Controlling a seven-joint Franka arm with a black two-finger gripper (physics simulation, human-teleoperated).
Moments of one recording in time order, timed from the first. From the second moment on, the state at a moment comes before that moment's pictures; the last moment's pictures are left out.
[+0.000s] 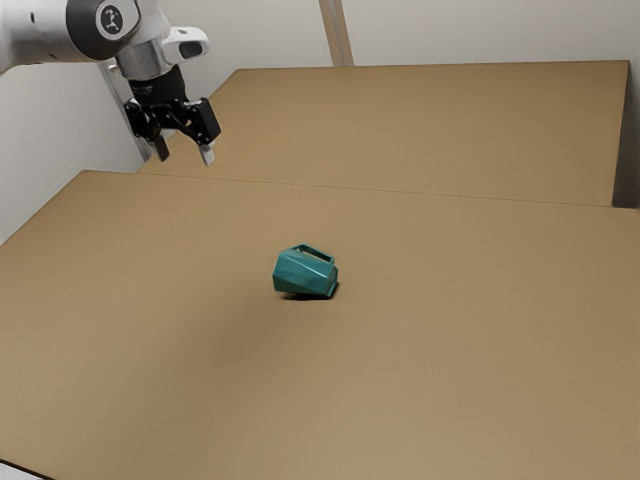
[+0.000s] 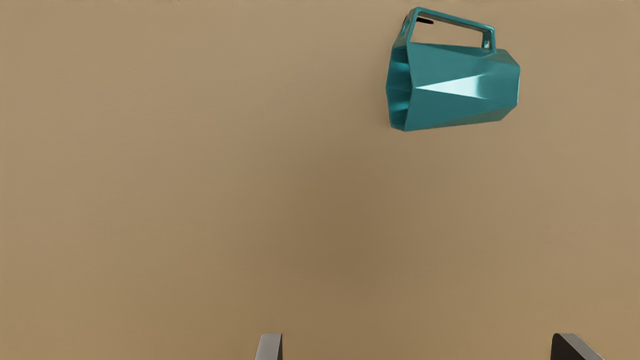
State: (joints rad) arm 0.01 0.04 -0.01 -1.52 0.01 1.52 0.02
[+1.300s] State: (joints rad) arm 0.02 0.00 0.10 -1.95 -0.46 1.93 0.30
